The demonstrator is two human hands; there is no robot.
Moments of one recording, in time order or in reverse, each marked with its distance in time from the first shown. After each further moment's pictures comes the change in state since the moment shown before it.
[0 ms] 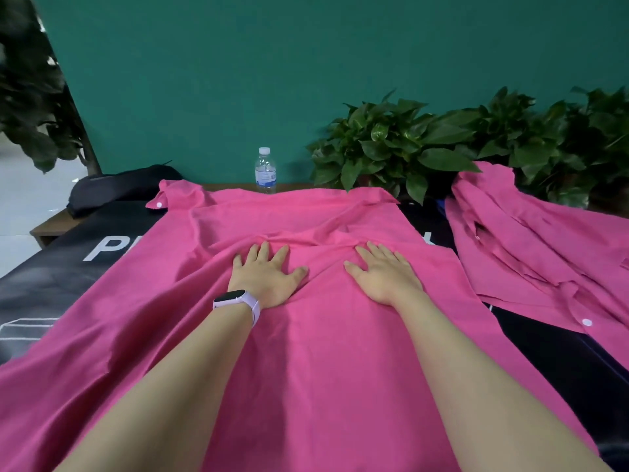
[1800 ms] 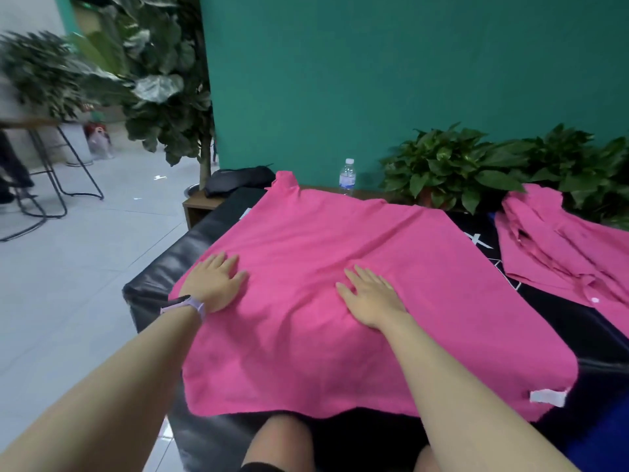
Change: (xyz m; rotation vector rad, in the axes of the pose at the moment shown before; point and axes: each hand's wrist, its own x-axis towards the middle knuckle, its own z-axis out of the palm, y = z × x) left_hand -0.242 -0.244 -0.013 -0.078 0.163 -0.204; right_hand -0.197 -0.174 0.025 0.054 -0.028 -0.259
